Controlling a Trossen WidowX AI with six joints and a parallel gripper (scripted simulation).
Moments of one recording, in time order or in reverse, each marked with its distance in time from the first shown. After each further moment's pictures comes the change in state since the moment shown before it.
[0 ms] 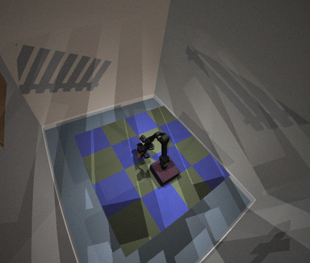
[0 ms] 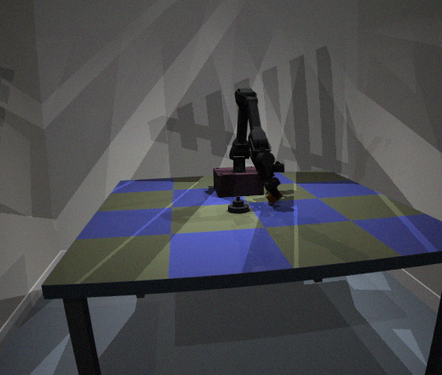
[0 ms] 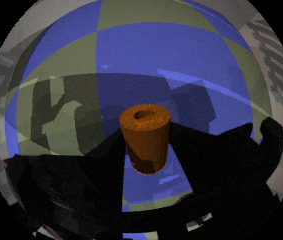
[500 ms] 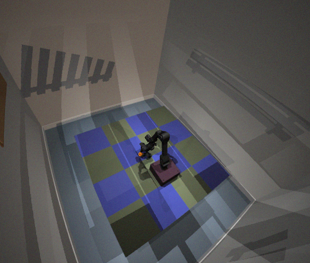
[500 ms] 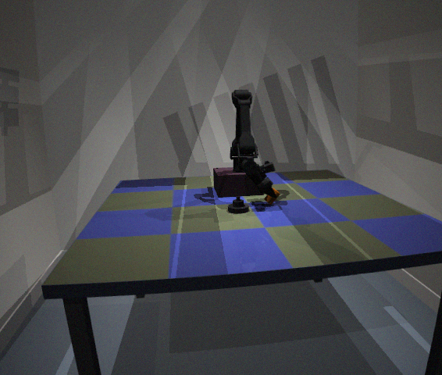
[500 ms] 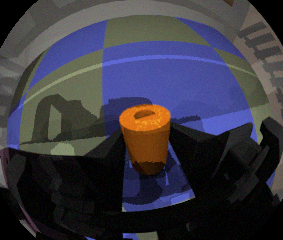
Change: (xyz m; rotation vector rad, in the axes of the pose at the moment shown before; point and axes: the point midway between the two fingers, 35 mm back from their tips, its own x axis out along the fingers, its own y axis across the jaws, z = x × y) arm -0.007 0.001 -0.016 -0.001 -0.258 0.001
